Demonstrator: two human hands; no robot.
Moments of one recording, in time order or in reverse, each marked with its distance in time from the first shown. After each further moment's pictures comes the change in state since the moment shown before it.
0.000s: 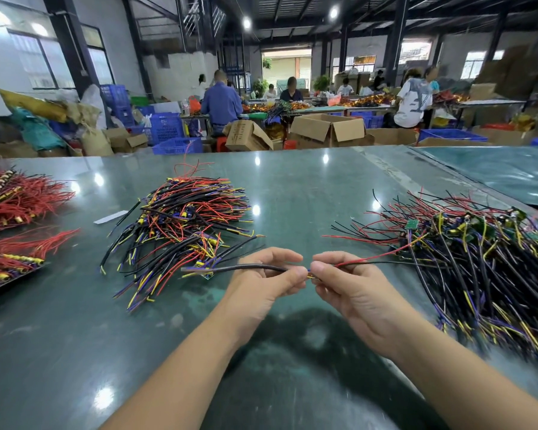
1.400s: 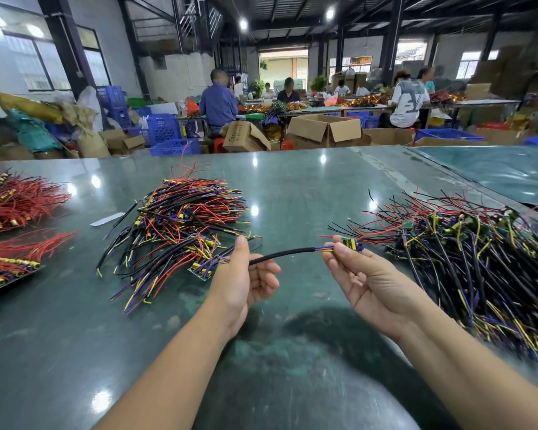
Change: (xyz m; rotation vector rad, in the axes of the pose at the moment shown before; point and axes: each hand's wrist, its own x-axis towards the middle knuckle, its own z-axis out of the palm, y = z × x) left_hand 0.012 0.002 -0.008 -0.145 0.220 -0.163; right_hand 0.006 -0.026 -0.010 0.339 0.100 0.117
